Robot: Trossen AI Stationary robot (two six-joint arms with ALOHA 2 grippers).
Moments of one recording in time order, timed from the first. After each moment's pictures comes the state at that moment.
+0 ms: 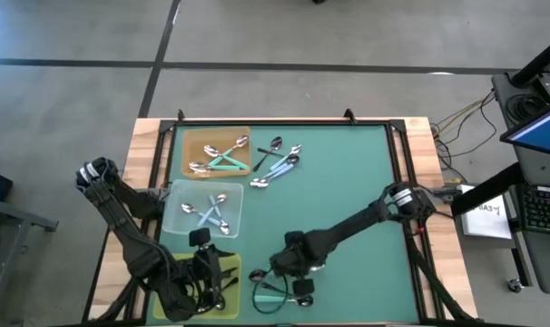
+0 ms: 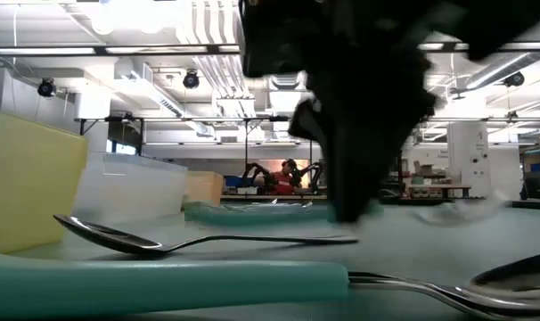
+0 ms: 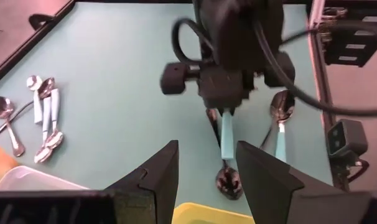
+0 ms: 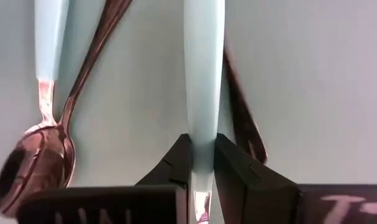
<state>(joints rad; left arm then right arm) -0.89 1.56 1.32 -0.81 -0.86 -0.86 0.40 2.15 1.66 -0.78 -0.09 0.28</state>
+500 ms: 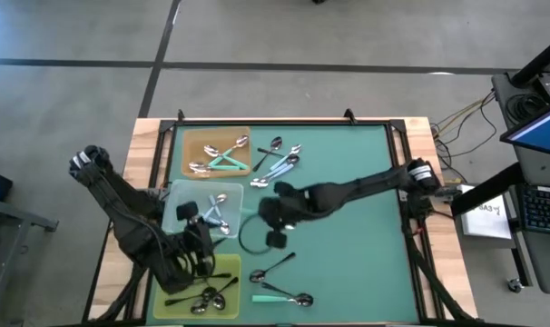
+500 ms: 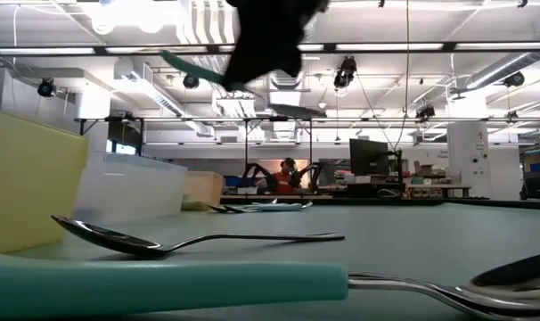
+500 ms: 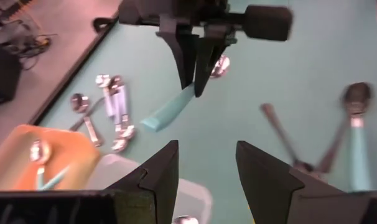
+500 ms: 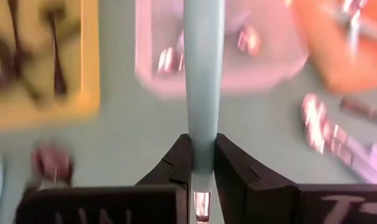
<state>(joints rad) -0.83 1.40 1.26 -1.04 -0.90 -0.87 0.18 1.94 1.66 -0.60 0.17 0.25</state>
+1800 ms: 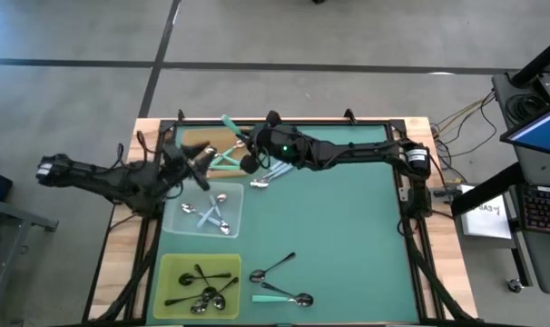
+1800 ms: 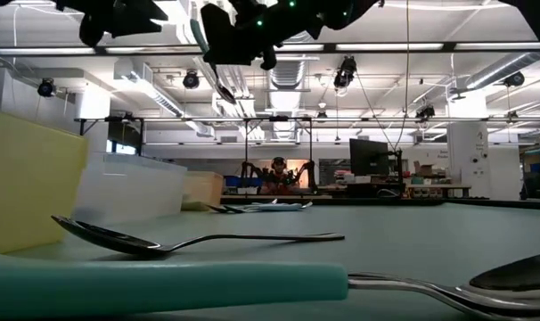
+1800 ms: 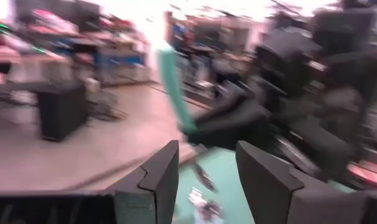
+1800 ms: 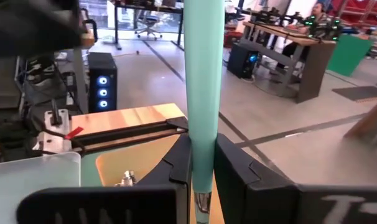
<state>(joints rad) -0.18 0.66 0.55 0.13 -0.91 -0.11 -0.16 1.95 1.60 0.22 0.32 -0.10</state>
